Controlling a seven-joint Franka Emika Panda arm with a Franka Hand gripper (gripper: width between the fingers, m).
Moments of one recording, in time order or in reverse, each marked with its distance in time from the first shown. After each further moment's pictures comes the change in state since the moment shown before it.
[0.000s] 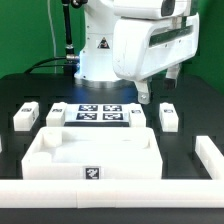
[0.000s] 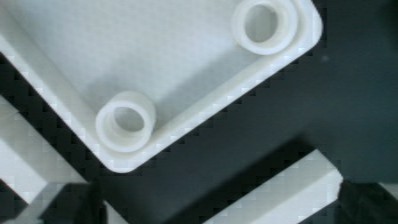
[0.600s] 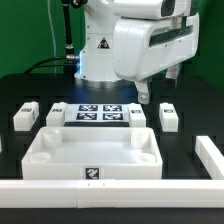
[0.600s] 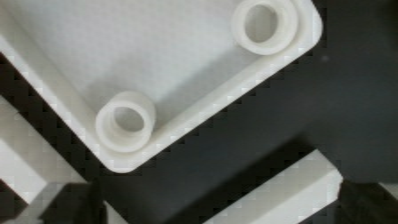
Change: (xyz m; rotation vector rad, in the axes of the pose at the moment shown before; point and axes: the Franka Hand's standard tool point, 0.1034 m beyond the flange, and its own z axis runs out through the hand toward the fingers) arm 0.000 0.000 0.000 0.000 0.000 -0.004
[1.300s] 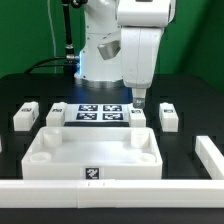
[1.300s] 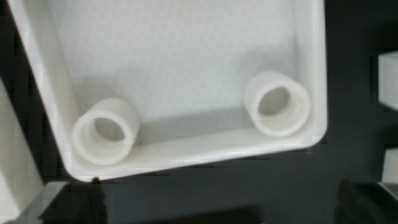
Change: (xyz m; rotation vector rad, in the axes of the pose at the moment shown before) arm -0.031 0.002 0.013 -0.012 0.004 -0.481
